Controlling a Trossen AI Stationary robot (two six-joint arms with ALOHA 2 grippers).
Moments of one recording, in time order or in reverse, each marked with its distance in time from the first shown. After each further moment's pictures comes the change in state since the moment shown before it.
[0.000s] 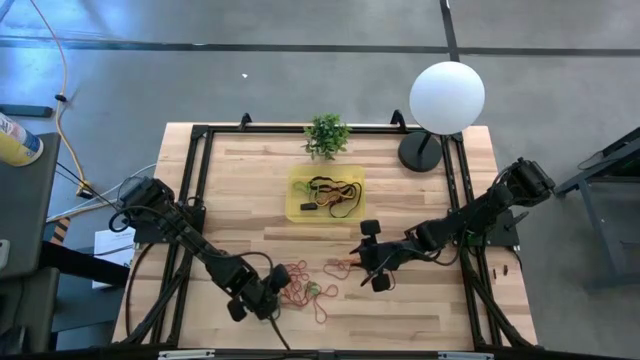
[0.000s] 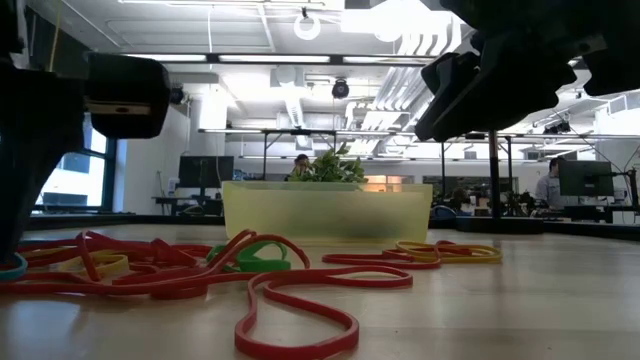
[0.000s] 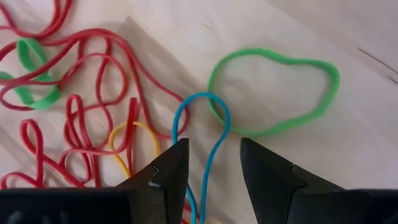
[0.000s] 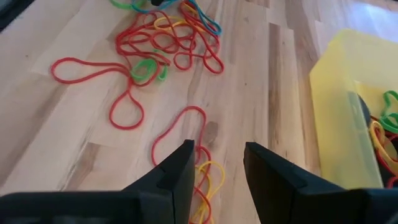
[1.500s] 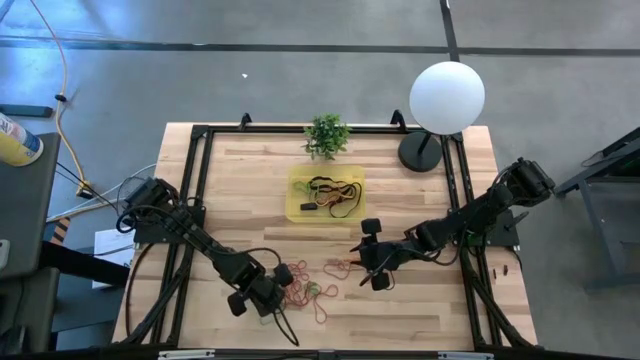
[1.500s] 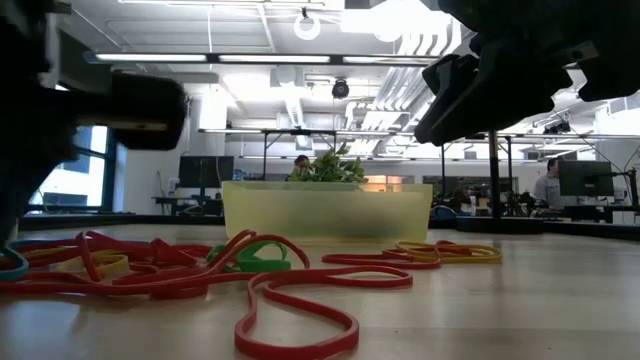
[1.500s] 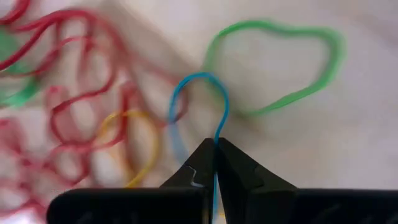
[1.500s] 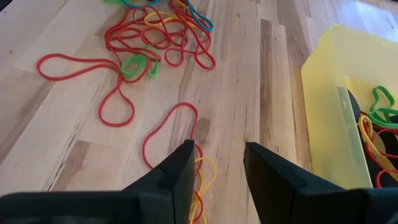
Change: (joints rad) left arm 0.066 0.031 0.047 -0.099 0.077 0.103; right arm 0.000 0.000 0.000 -0.013 0.028 0.004
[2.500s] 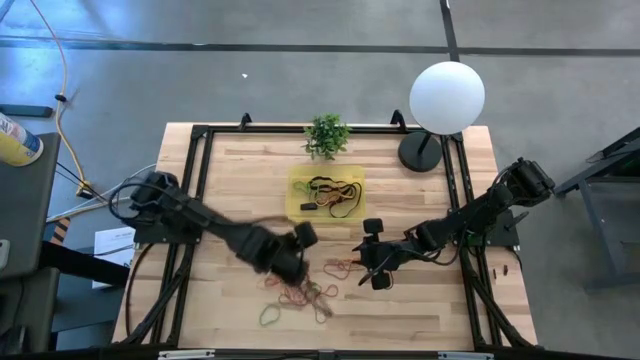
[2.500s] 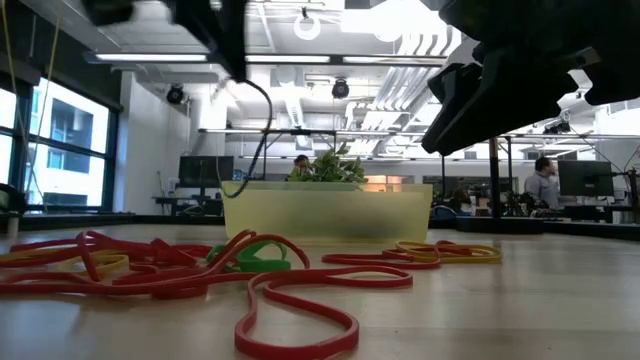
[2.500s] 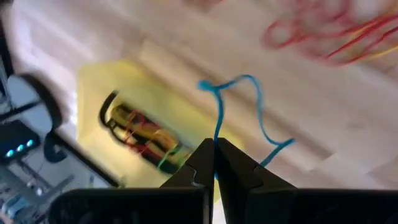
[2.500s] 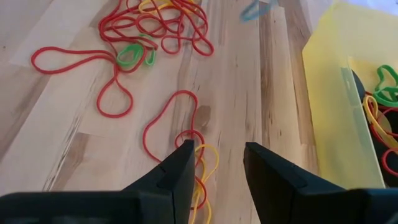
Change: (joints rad) left arm 0.189 -0.005 0.543 -0.649 -0.497 0.312; right arm 0.001 0.000 0.000 -0.044 0.000 0.066
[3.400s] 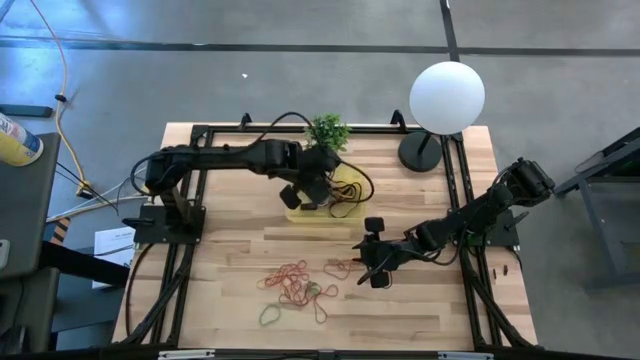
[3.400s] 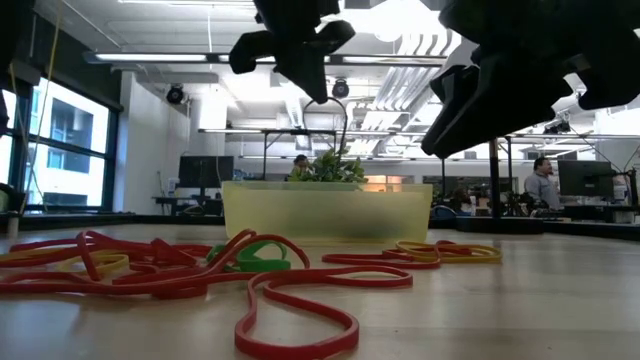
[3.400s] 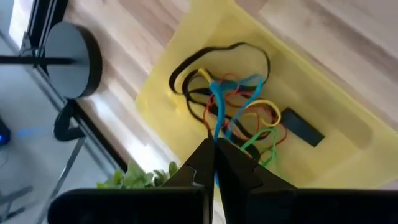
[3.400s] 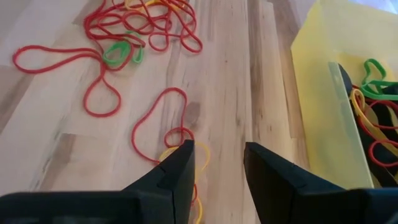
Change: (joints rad) left arm 0.534 0.007 0.126 0.195 0.361 0.353; right arm 0.000 0.000 0.000 -0.015 0.038 0.017
